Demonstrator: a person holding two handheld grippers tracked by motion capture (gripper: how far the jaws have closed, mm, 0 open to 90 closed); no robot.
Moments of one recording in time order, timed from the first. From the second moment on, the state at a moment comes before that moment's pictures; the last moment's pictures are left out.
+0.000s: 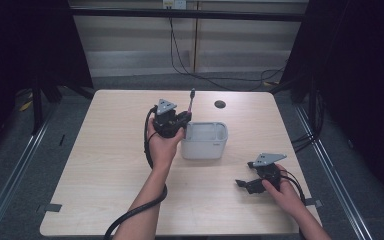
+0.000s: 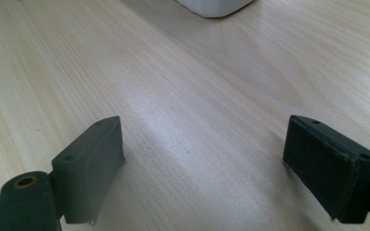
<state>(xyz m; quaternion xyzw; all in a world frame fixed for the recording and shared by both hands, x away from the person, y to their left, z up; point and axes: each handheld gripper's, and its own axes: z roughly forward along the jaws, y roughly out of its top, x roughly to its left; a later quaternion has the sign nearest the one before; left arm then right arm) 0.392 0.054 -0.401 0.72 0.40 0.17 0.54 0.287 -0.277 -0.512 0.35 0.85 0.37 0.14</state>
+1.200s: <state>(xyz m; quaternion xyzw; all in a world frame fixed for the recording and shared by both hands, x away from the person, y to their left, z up) 0.383 0.058 -0.418 0.73 0.41 0.16 0.52 0.287 -0.277 -0.512 0.35 0.85 0.37 0.14</state>
